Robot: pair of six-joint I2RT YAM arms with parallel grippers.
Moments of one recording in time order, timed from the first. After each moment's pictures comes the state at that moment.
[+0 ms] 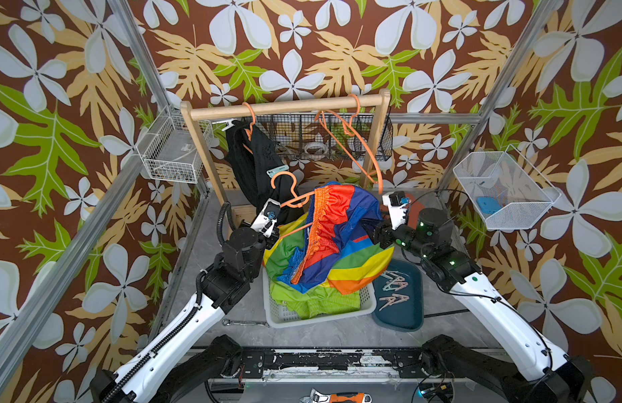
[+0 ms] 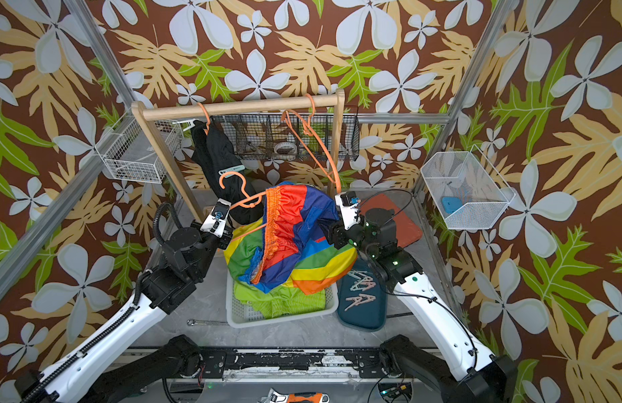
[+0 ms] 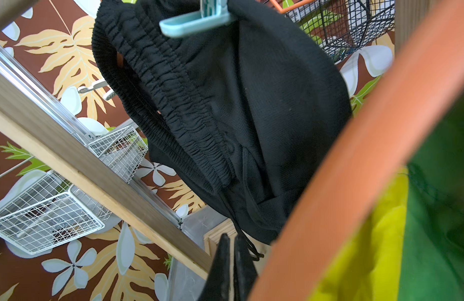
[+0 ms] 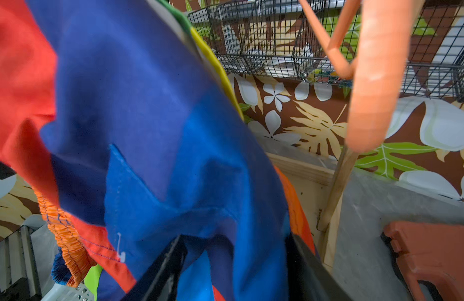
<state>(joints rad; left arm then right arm) -0.58 0.92 0.90 -0.07 -0.53 0.43 0.41 1.07 1.02 -0.17 -0.29 0.08</state>
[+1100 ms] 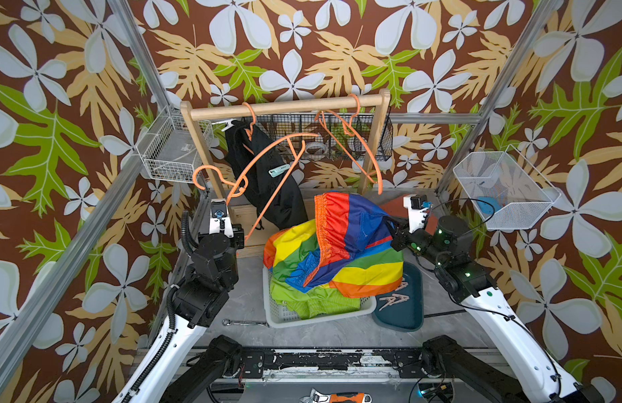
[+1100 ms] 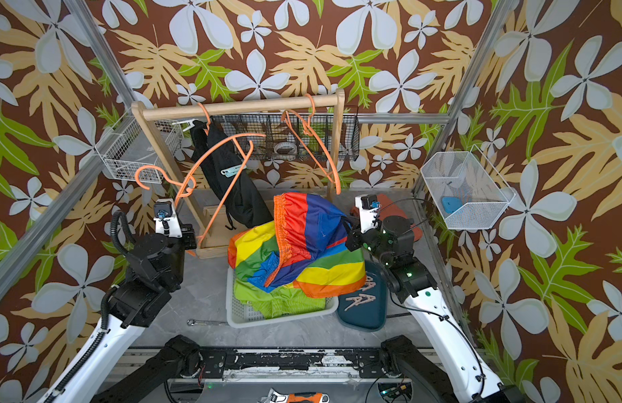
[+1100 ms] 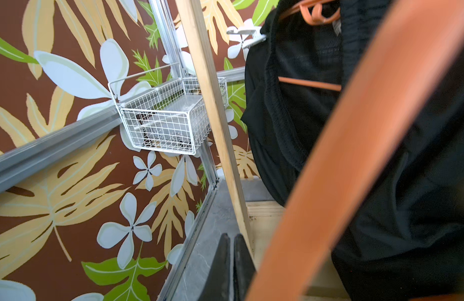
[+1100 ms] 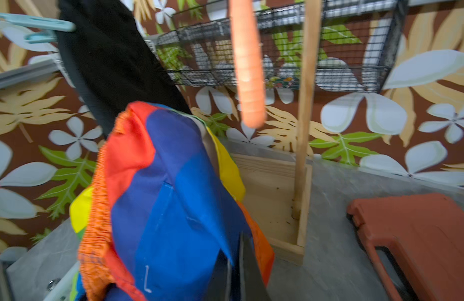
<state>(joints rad) -0.43 0.75 0.95 -0.25 -0.74 0.12 0.33 0.93 0.95 -0.19 -0.32 0.13</state>
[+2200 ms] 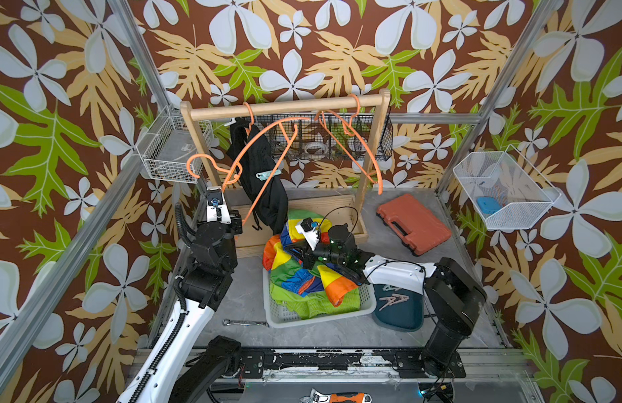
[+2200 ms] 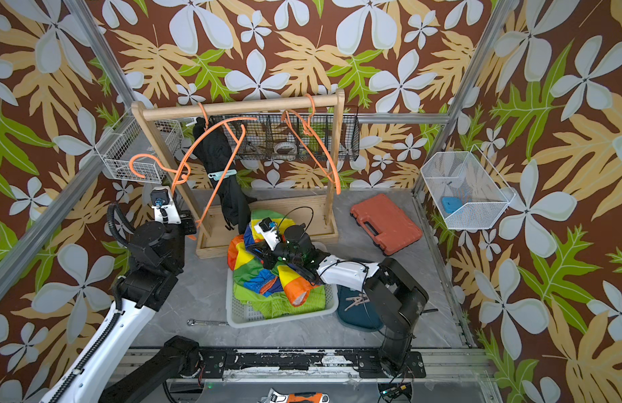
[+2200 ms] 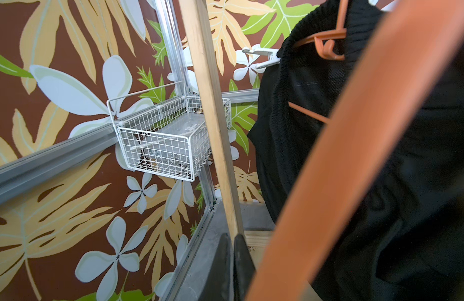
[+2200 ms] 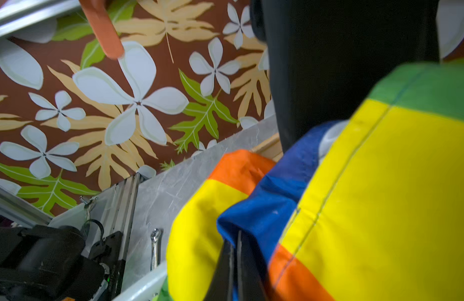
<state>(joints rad) -0.27 0.86 0.93 -0.04 -0.59 0.14 0.82 1.80 1.05 0.53 -0.46 0.22</state>
